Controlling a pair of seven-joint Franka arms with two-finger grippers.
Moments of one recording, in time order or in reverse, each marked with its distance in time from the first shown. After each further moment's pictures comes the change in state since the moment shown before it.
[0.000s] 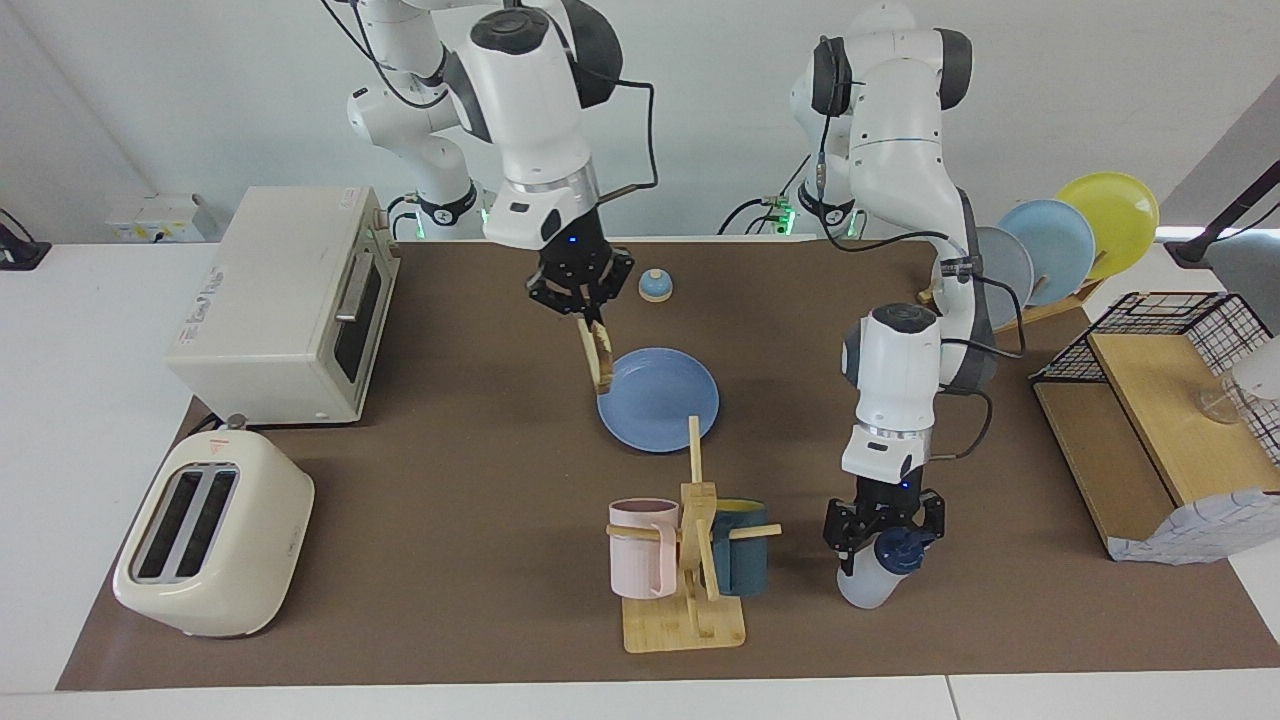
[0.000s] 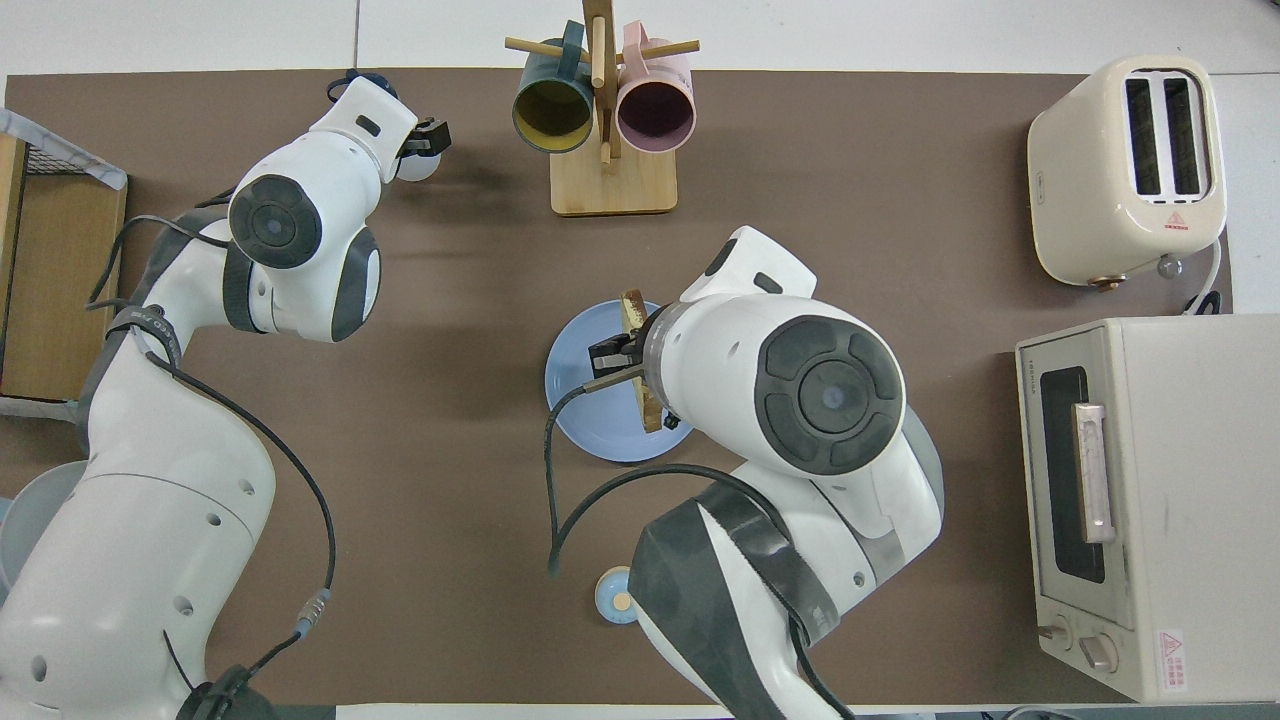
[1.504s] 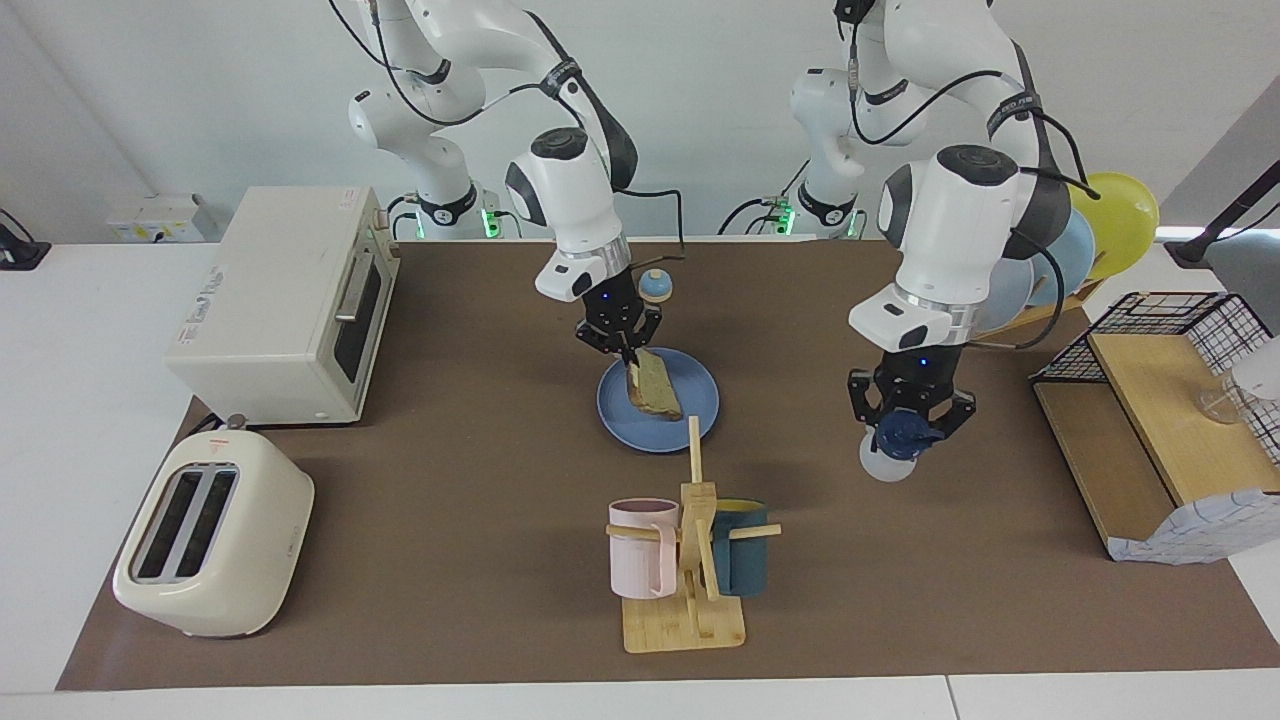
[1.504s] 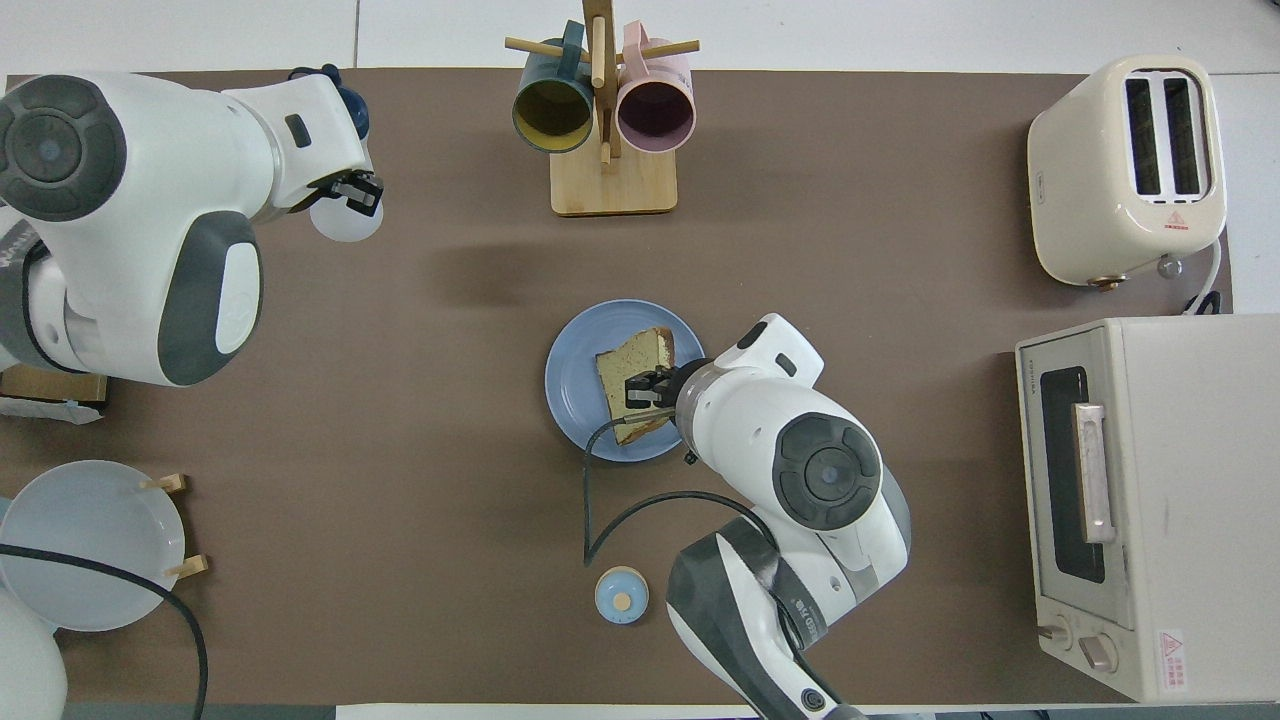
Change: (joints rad) left arm -0.043 -0.440 -0.020 -0.069 0.007 -0.678 0.656; right arm -0.009 -0.030 -0.010 -0.285 0.002 0.241 0.113
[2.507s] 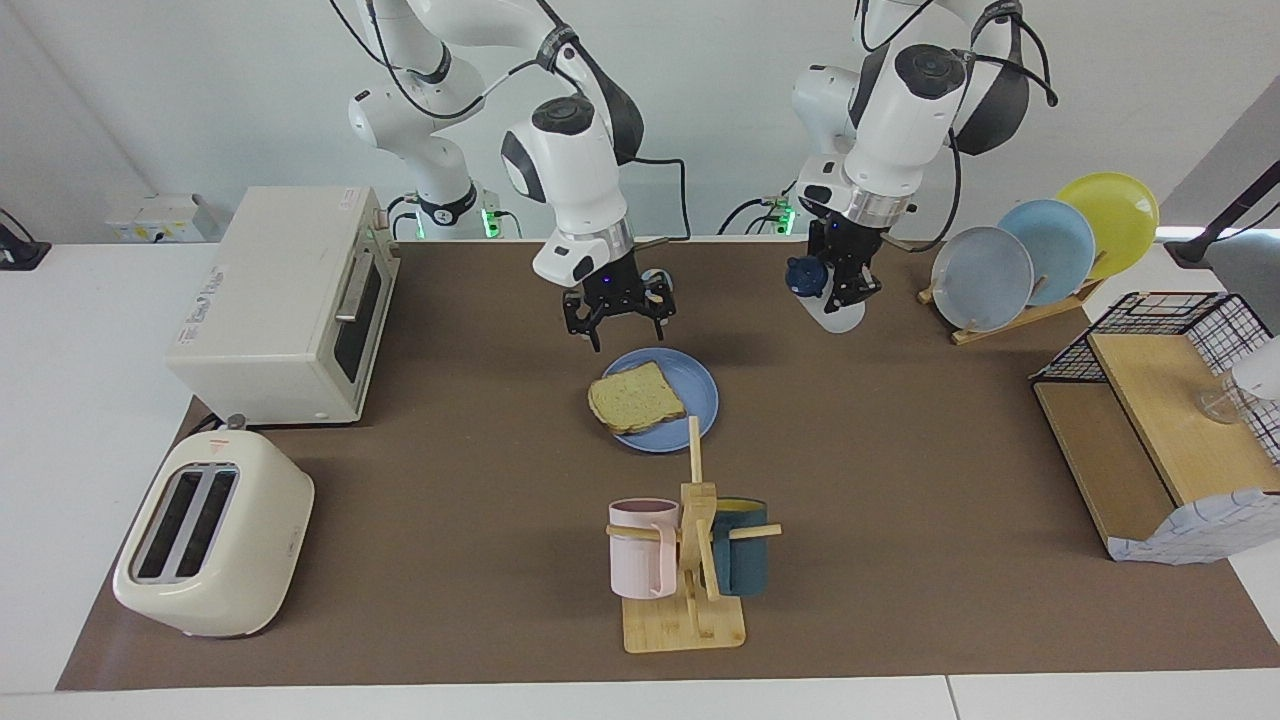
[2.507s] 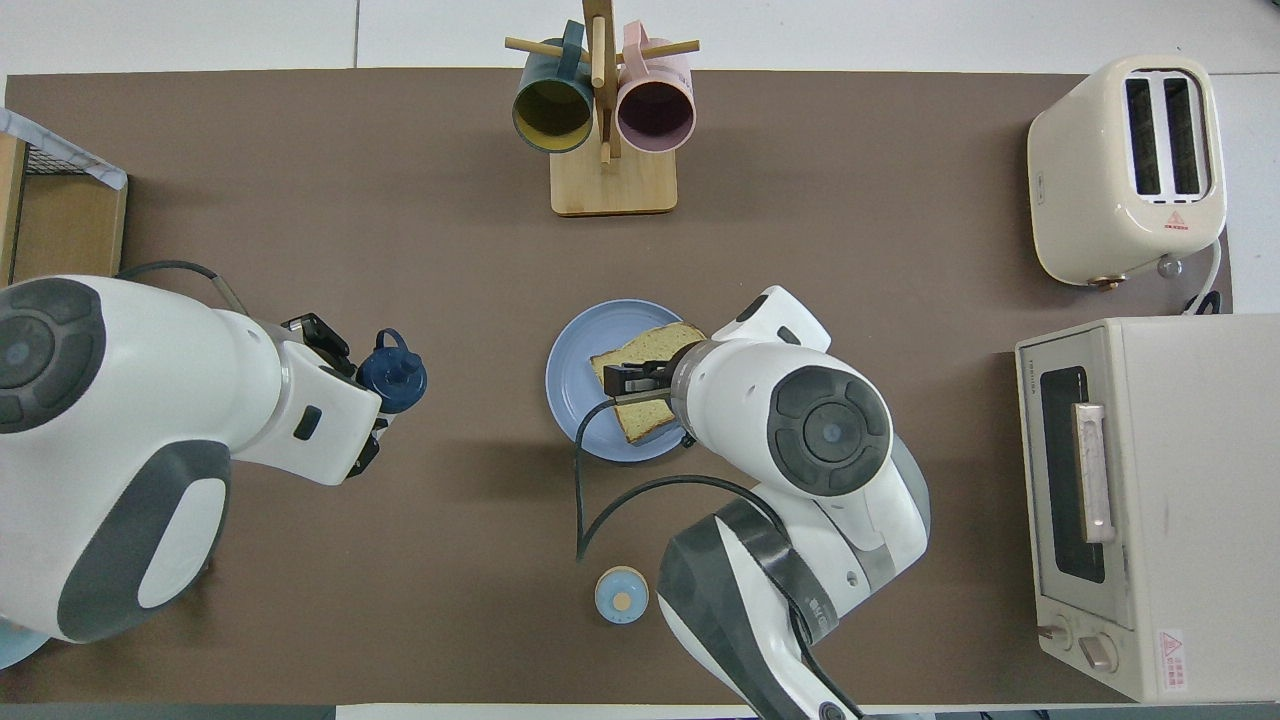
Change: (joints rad) left arm -0.145 -0.442 -0.008 -0.431 0.000 -0.302 0.576; right arm -0.013 -0.013 -0.001 0.250 0.044 -0.399 0.002
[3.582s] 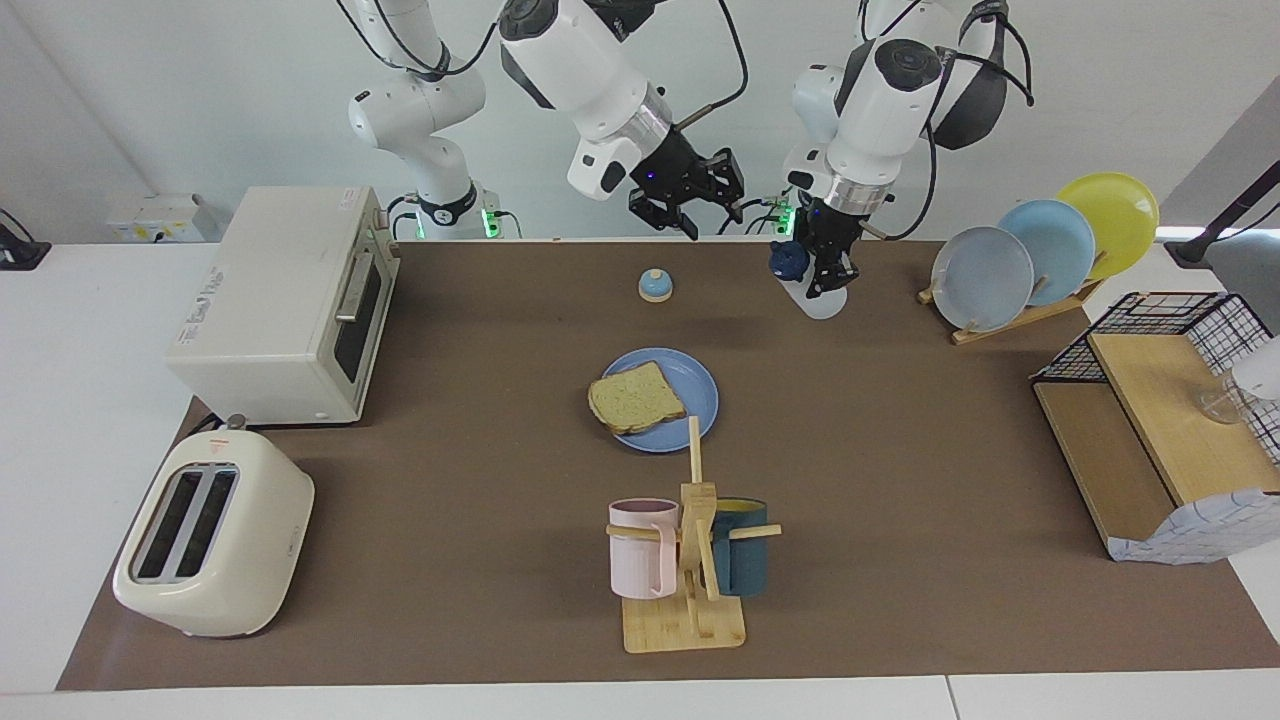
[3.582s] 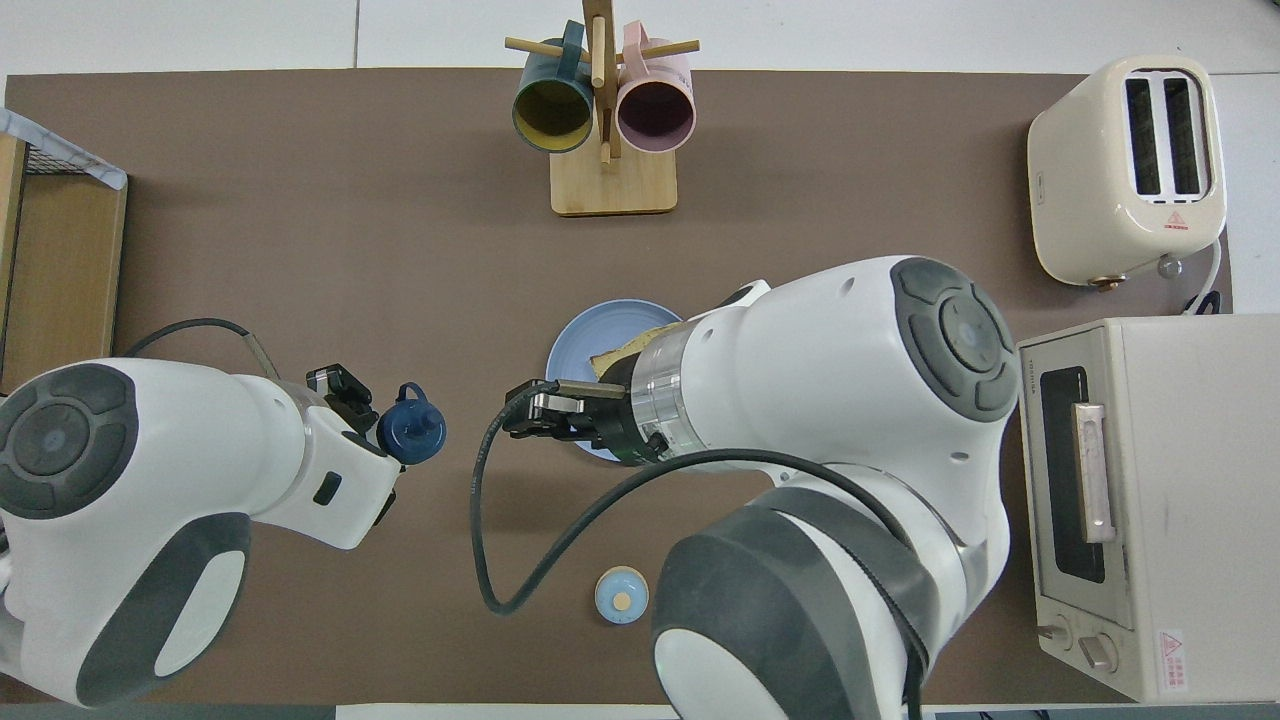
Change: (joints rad) left arm -0.024 -0.049 -0.016 -0.062 -0.008 0.011 0.000; right arm 0.036 -0.026 0.025 0.239 0.468 -0.171 0.063
